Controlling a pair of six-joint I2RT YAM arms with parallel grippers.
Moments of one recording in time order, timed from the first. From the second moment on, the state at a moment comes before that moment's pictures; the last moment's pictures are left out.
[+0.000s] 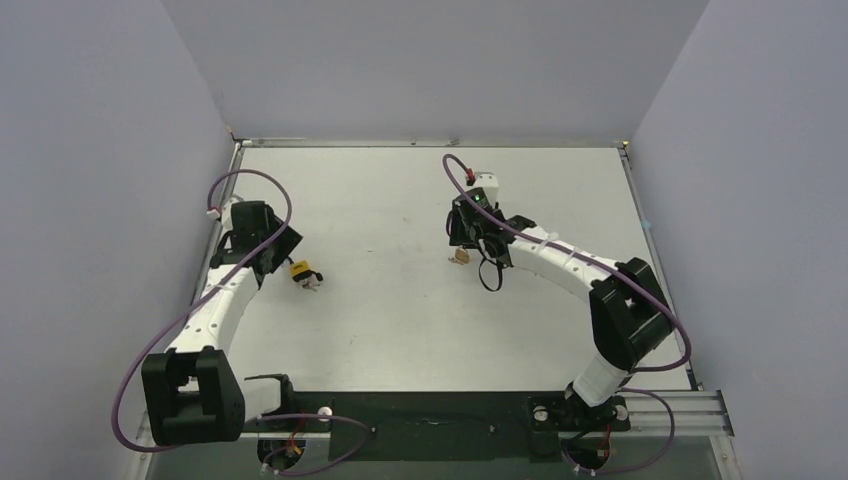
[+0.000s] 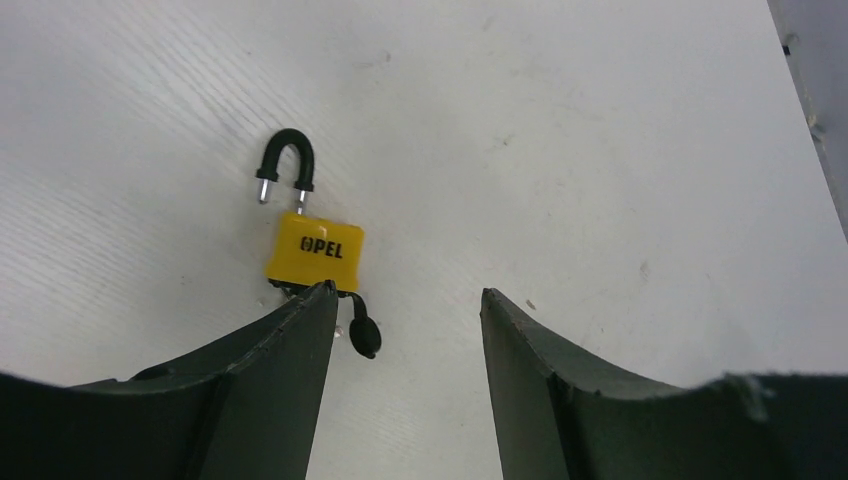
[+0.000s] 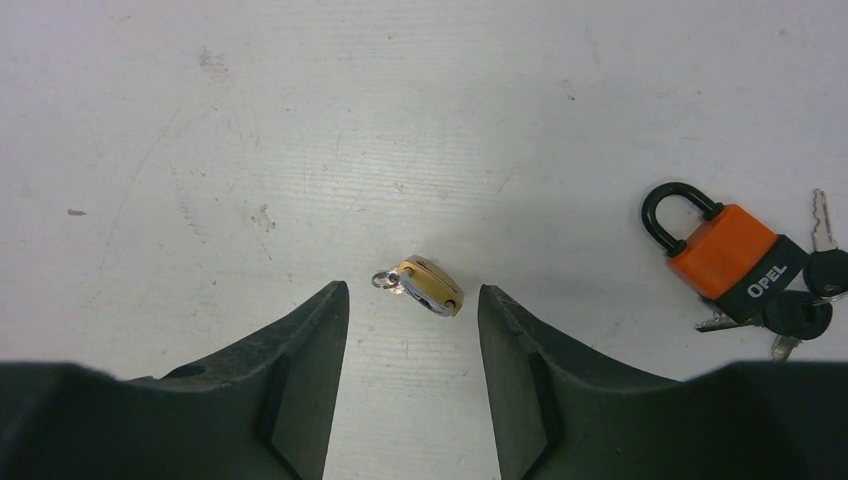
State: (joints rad) left arm 0.03 1.22 0.83 -0.37 -0.09 -0.81; right arm 0.63 1.68 1.16 -0.30 0.32 0.50
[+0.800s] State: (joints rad) left arm 0.33 1.63 0.81 -0.13 0.17 -0.88; right arm 0.63 1.48 1.14 -0.31 0.21 0.45
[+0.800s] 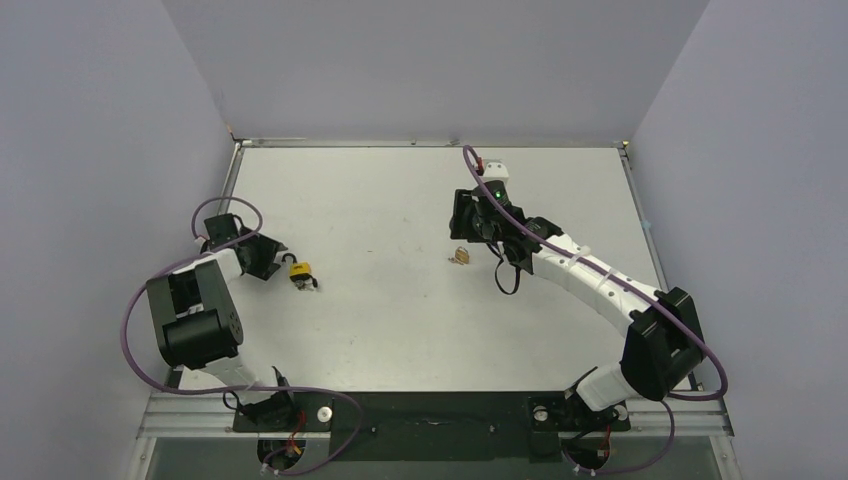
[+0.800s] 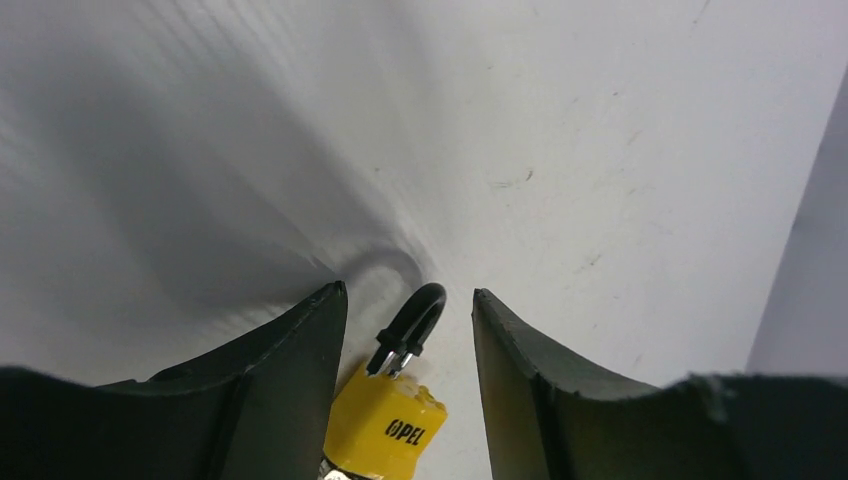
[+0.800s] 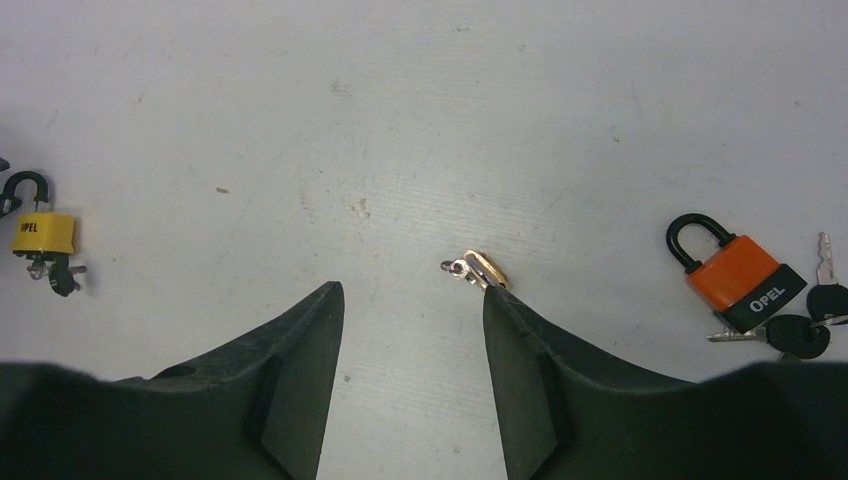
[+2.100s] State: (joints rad) left arm -0.03 1.28 0.51 -0.12 0.22 -1.04; right arm 0.81 1.65 1.20 -0.29 0.13 0.44
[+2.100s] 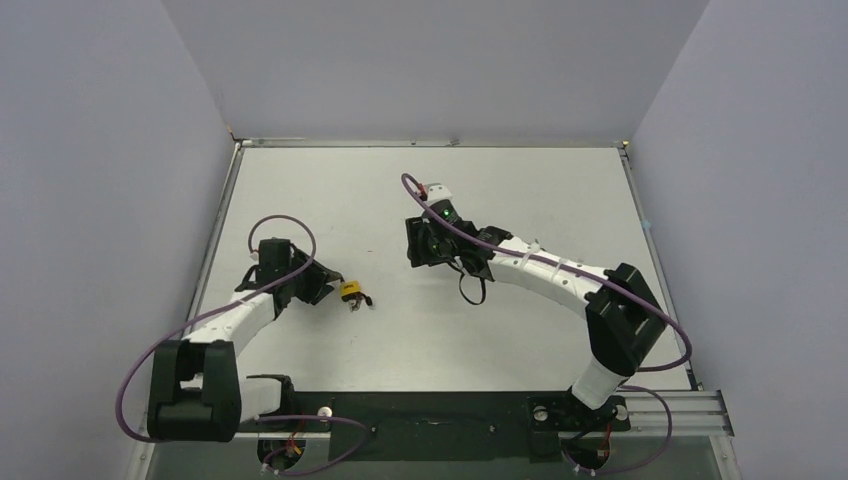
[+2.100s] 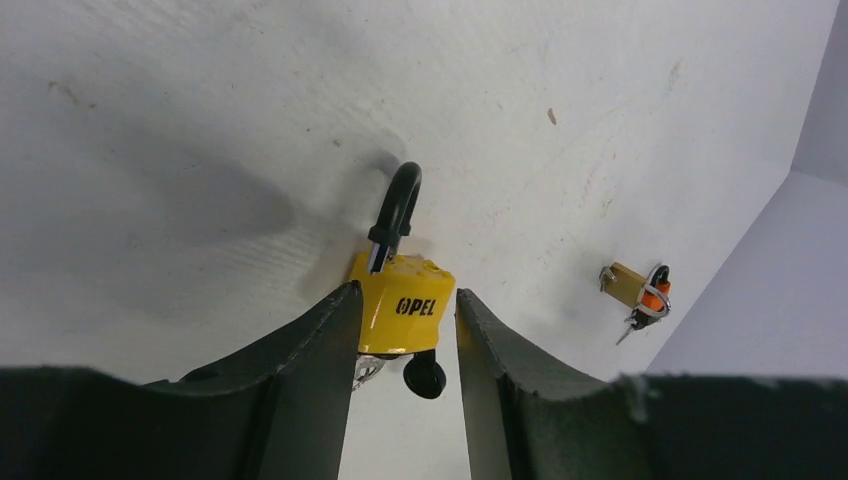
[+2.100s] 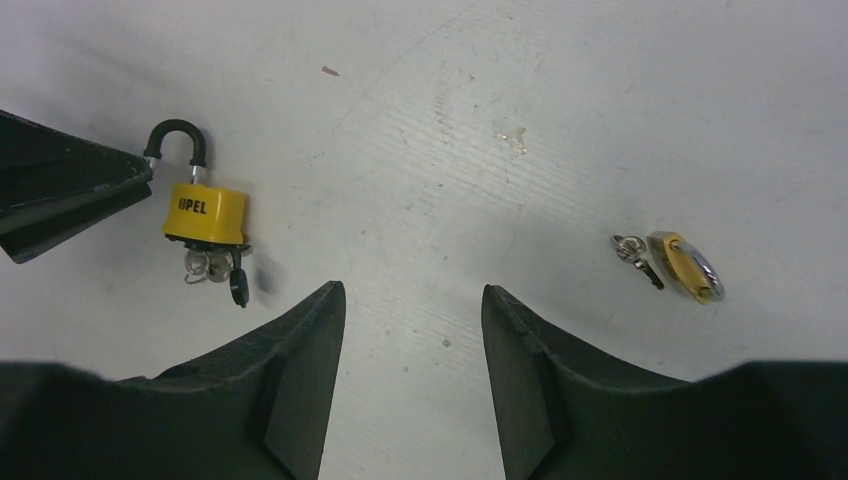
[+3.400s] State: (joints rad) left arm 0.24 1.10 0.79 -0.57 0.08 -0.79; right arm 1.14 2.35 1.90 -0.50 0.45 0.61
